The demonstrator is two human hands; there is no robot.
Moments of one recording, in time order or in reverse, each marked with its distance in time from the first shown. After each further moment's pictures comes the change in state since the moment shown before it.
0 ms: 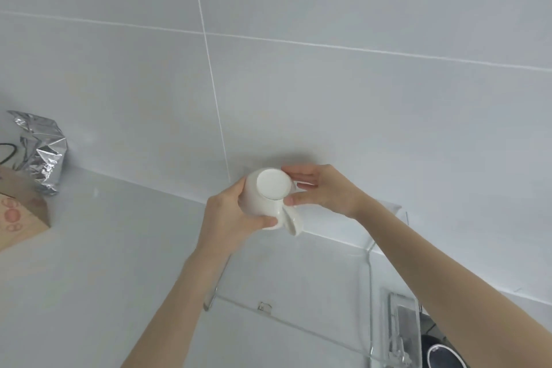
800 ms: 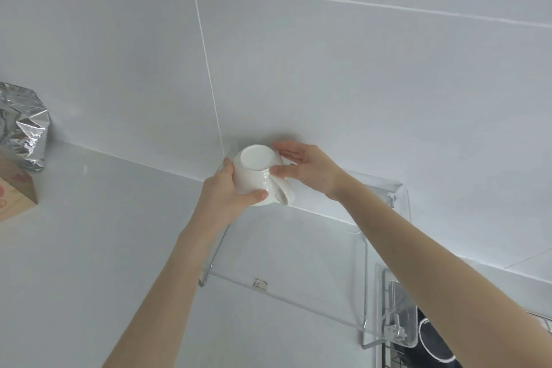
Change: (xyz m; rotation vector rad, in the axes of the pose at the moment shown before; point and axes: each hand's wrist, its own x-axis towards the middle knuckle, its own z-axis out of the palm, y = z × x) left_hand 0.011 -0.017 0.006 0.112 -0.122 -0.172; right_hand 0.016 0.007 0.024 0.056 0.044 0.049
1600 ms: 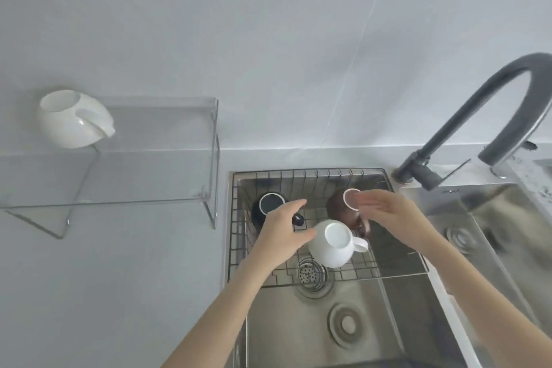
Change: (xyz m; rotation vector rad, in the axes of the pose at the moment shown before) left_hand -0.242 0.117 0.253 -0.077 -0.658 0.254; right_hand -0.432 0.137 -0.131 -0.204 0.548 0.428
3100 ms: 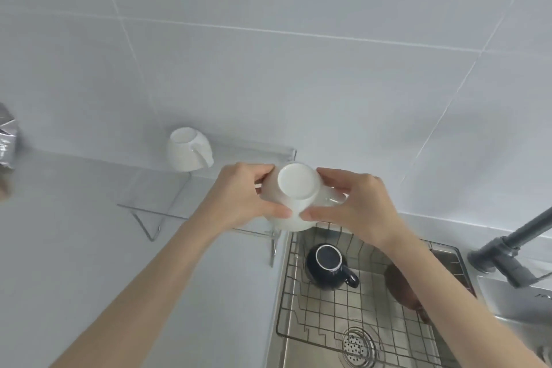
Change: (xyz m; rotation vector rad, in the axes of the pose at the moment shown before) left_hand -0.055 0.056 -0.186 0.137 0.394 0.031; right_hand 0.016 -0.195 0.057 -0.080 -0.025 -0.434
